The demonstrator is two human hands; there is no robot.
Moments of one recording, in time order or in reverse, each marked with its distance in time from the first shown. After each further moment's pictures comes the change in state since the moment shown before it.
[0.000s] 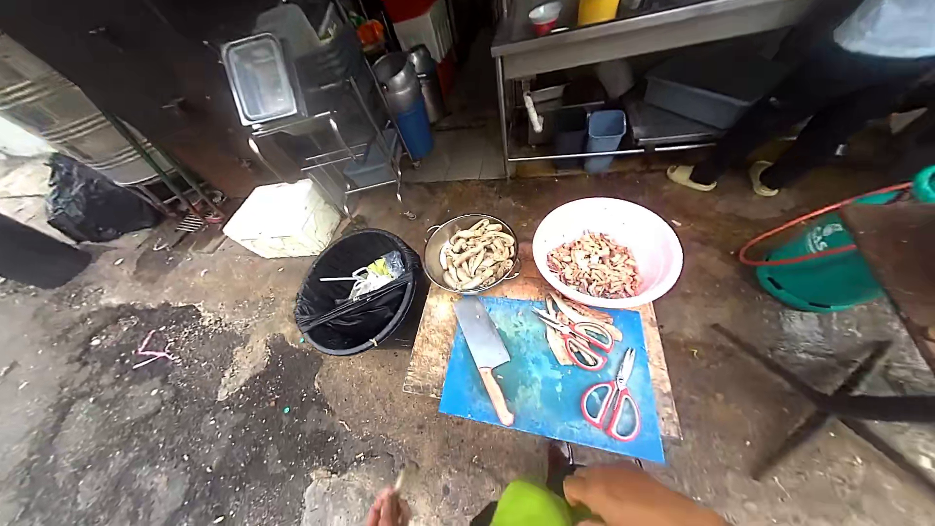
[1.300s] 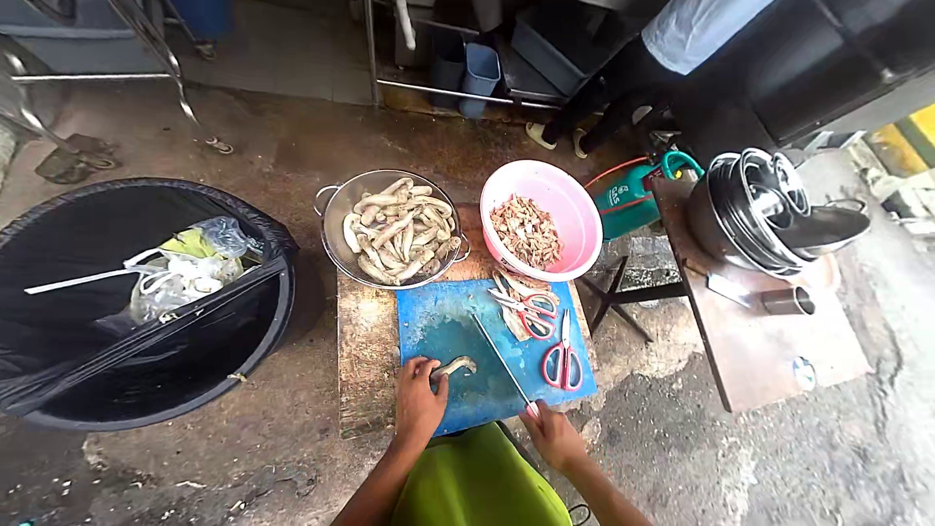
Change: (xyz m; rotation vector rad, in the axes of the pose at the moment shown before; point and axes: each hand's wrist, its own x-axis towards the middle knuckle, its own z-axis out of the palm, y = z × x) left_hand 0.103 0.092 0.225 0.956 -0.978 0.675; right_hand 0.135 0.011 0.055 0.605 0.450 1.087
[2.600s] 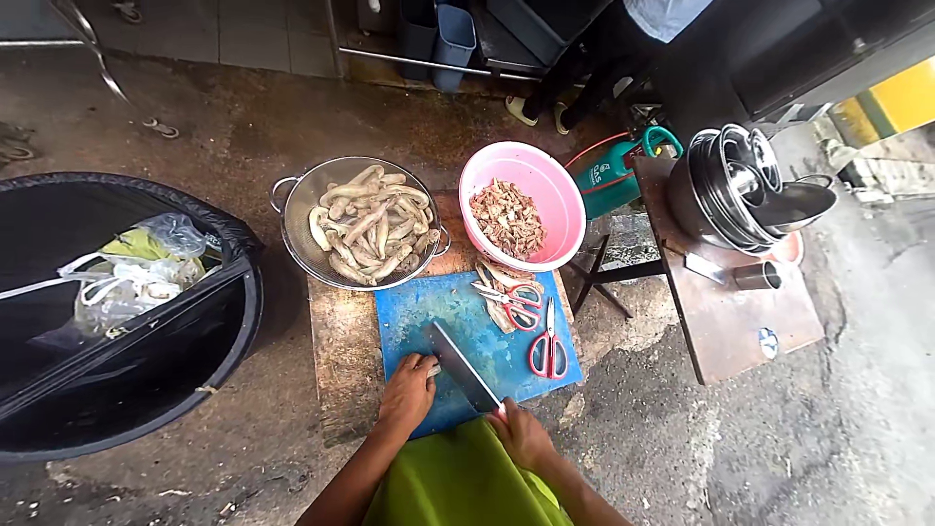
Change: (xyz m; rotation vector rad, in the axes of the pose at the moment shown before) left_hand 0.027 0.013 -0.016 0.287 -0.423 0.143; right_hand -0.010 -0.036 0.011 0.034 -0.131 -0.037
